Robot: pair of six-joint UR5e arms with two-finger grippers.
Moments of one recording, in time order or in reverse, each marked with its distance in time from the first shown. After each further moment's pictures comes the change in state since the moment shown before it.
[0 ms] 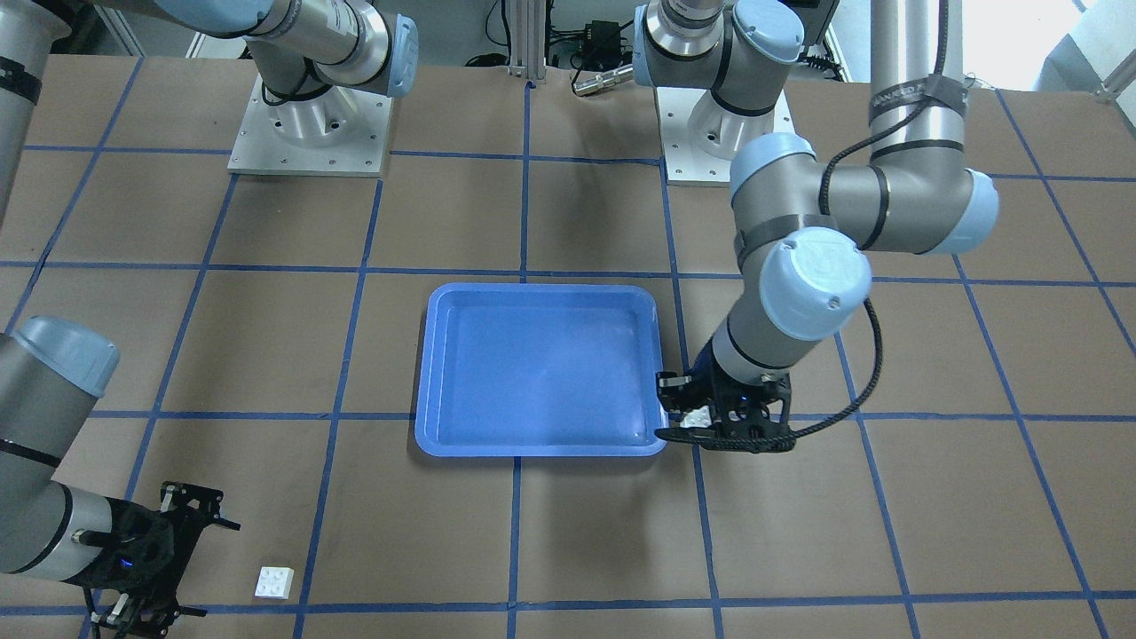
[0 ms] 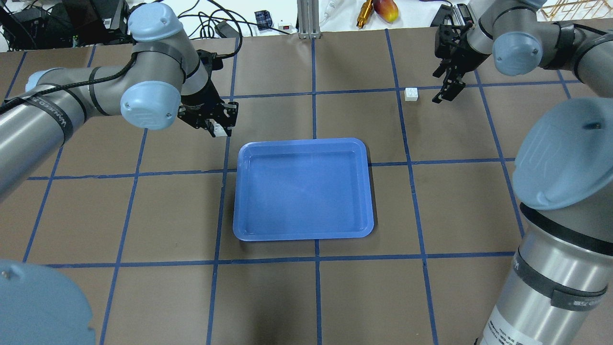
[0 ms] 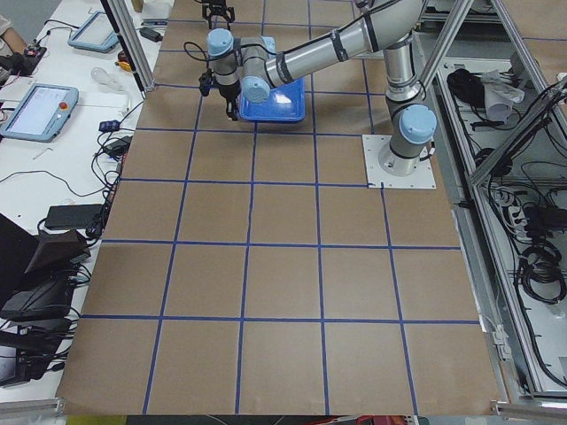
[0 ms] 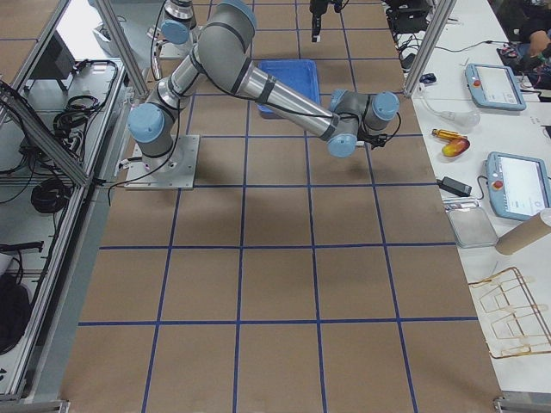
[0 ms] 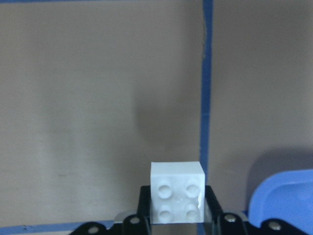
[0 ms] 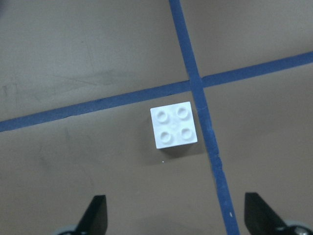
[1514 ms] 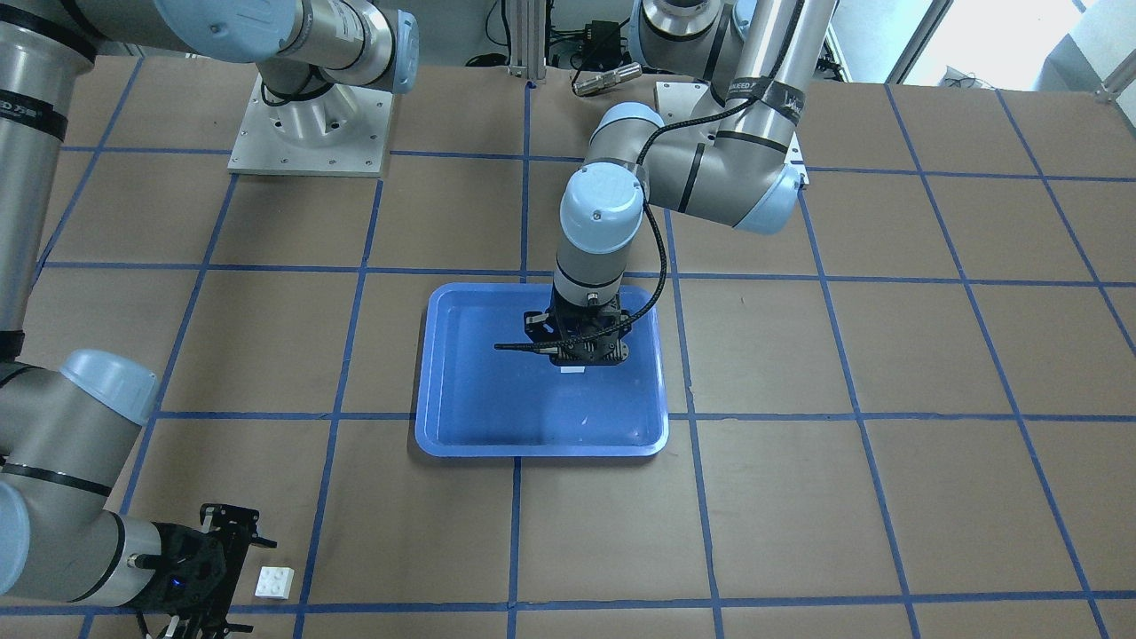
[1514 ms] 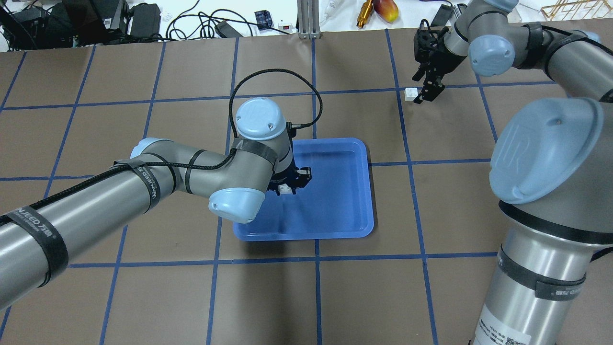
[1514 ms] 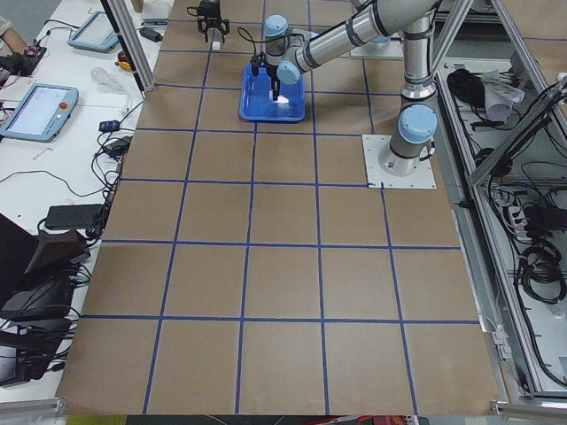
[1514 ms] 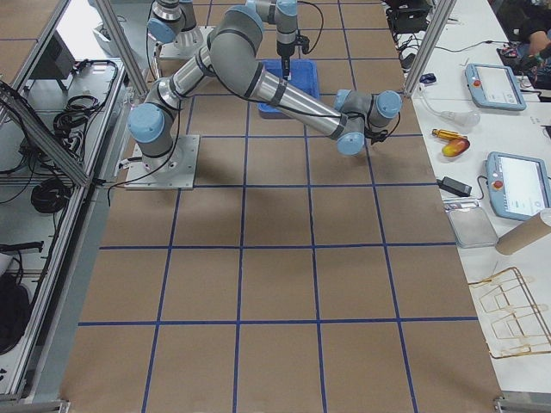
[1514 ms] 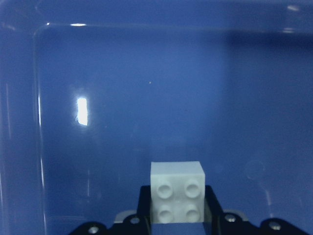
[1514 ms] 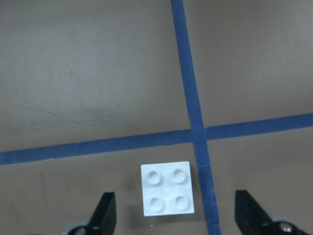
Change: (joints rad) left arm -0.265 -0.007 -0.258 0.306 0.037 -0.309; right arm 0.051 0.066 -0.054 0.001 0.012 -0.029
